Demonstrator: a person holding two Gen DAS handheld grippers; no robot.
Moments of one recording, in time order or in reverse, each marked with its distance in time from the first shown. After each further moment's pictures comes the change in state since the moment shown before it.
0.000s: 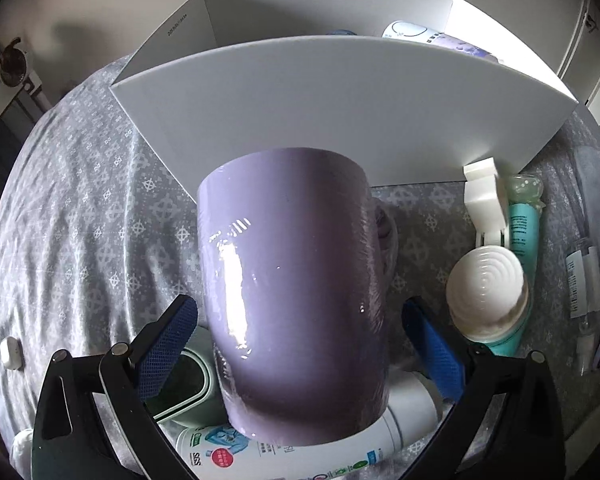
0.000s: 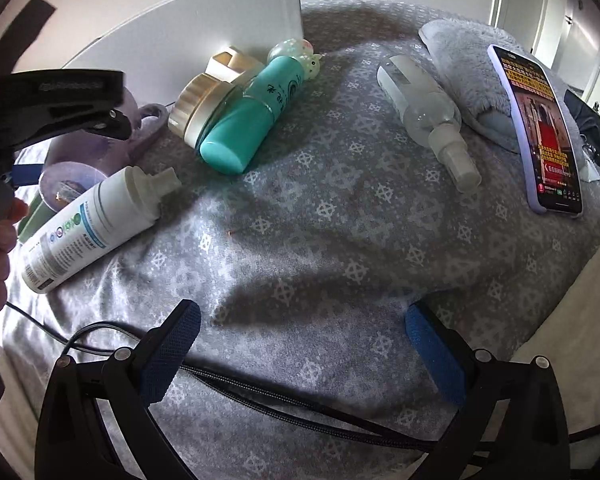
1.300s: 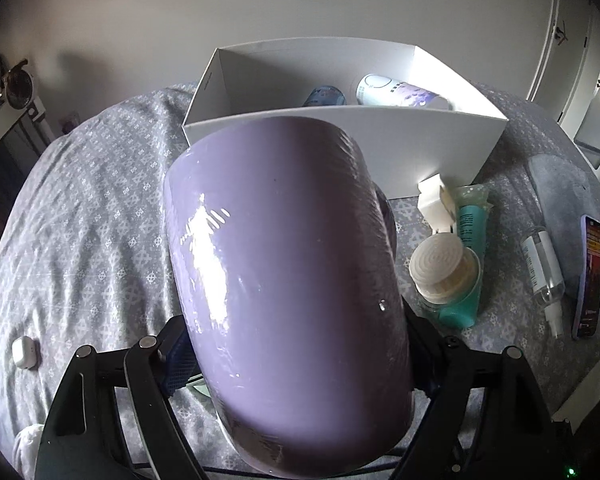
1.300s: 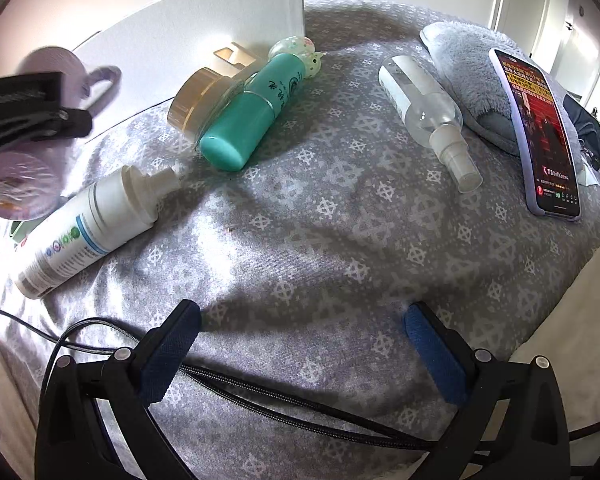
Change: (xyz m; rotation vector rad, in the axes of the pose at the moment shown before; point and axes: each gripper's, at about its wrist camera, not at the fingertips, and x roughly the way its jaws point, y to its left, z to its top) left arm -0.084 -0.009 -0.053 0.045 -0.179 -0.054; right arm 0.002 0.001 0.000 -0.005 0.003 -0.014
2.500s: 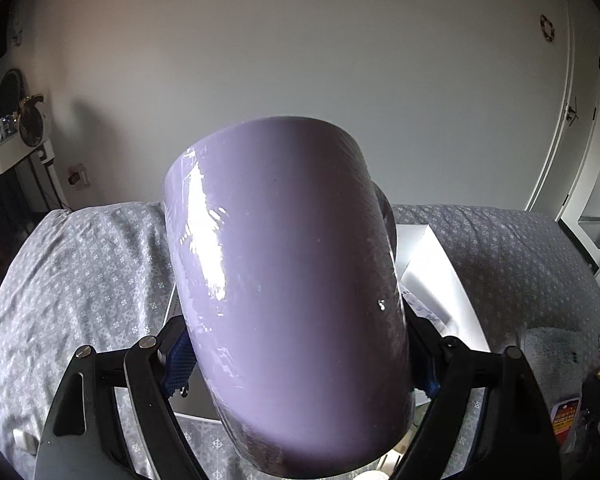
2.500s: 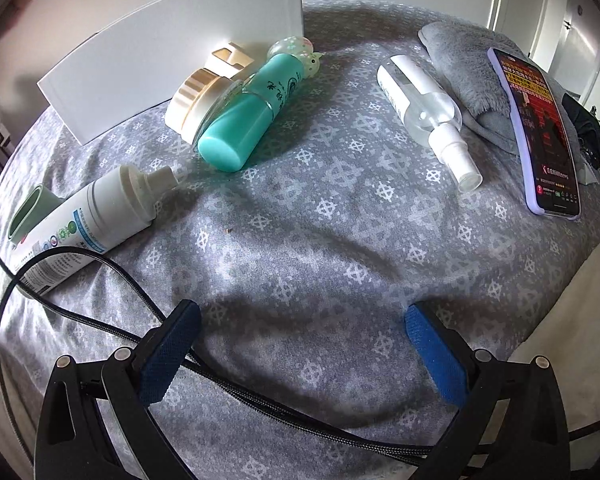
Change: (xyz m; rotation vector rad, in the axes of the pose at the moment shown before) left arm 0.026 0.015 0.174 -0.125 -0.265 0.013; right arm -0.001 -0.002 -0.002 0.004 -0.002 -0.005
